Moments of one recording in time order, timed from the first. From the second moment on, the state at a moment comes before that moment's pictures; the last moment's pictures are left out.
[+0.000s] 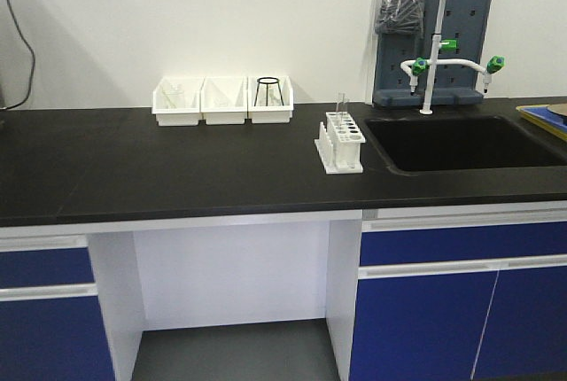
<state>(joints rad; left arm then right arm) 0.14 -0.01 0.03 0.05 0.27 -0.17 -0.02 -0.01 0.03 -0.10 0.11 0.08</state>
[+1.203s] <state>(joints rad) 0.14 -0.01 0.03 0.05 0.27 -0.17 -0.02 -0.01 0.03 -0.10 0.12 0.08</state>
